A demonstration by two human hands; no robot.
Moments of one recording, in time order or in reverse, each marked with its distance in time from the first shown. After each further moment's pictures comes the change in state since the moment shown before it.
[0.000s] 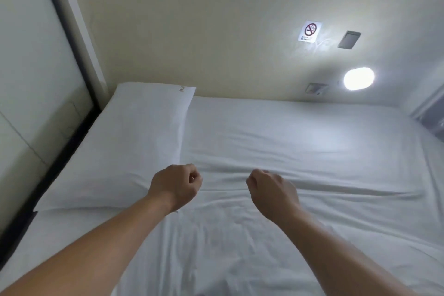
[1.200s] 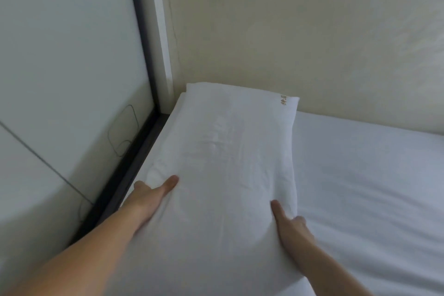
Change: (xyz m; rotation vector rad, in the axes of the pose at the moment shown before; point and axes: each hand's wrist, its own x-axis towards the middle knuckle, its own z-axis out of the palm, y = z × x) left_hand 0.228 -0.446 -0.020 -0.571 0.008 -0.957; right_hand 0.307 -0.203 0.282 0.601 -0.444 0.854
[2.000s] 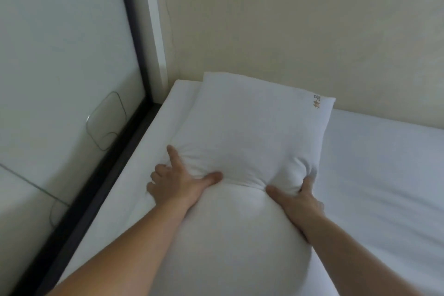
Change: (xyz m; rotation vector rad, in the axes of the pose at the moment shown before) left_hand 0.022 0.051 0.096 0.421 0.222 0.187; right_hand 0.054 -0.042 -0.005 -0.124 0.073 -0.163
